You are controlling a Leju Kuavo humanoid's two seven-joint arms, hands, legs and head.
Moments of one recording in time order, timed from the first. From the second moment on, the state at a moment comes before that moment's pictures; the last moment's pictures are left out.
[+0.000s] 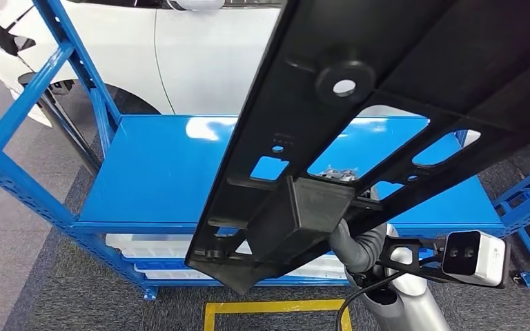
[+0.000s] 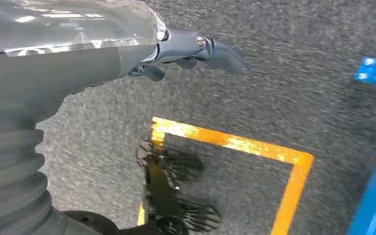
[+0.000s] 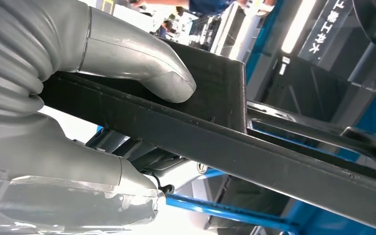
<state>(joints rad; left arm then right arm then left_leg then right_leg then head) -0.09 -0.10 1.21 -0.20 -0.89 -0.13 -0.33 -0.28 -0.11 0.37 -1.87 -0.42 0.48 -0.52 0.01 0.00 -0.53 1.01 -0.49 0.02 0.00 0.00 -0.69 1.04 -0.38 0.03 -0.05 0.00</state>
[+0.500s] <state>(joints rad) -0.09 -0.08 1.21 -0.20 -0.91 -0.11 -0.32 -0.20 -0.11 0.32 -1.92 -0.36 0.51 -0.65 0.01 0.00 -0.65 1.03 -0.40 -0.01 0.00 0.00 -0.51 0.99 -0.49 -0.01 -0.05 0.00</state>
